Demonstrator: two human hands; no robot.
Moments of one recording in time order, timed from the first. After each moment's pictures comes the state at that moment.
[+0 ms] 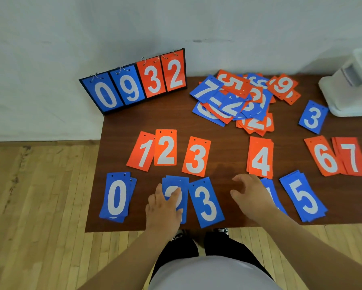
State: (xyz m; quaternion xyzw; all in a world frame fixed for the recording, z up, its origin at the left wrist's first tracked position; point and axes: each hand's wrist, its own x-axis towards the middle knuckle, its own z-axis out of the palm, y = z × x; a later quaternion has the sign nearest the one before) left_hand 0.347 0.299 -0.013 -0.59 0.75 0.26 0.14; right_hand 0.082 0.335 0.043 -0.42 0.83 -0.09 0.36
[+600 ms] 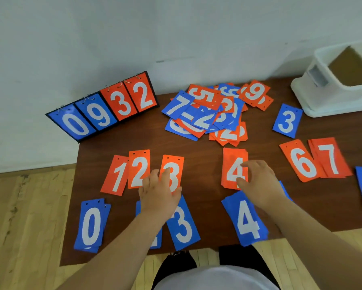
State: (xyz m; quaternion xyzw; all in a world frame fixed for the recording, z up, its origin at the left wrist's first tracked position) left_hand 0.236 0.228 0.036 -0.60 0.77 0.20 0.06; right_hand -0.038 0.314 0.058 -0.42 0.85 -0.11 0.29
